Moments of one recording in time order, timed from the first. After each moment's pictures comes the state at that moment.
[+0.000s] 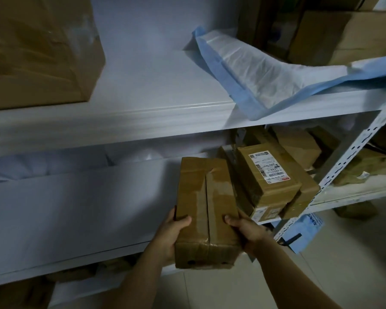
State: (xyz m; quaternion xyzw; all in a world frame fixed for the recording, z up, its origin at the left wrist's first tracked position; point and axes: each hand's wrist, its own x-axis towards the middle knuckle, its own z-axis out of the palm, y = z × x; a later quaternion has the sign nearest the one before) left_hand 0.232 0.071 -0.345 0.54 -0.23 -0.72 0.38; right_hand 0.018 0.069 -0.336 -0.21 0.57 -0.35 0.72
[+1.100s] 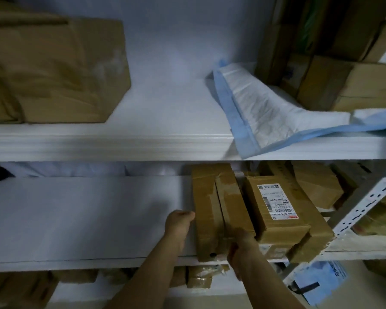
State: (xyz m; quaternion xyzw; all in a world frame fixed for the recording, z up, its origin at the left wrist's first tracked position) left_hand 0.187 0.035 -0.278 0.70 -0.24 -0.51 0.43; right_hand 0.040 0.046 -0.285 -0.08 0.62 -0.42 0.66
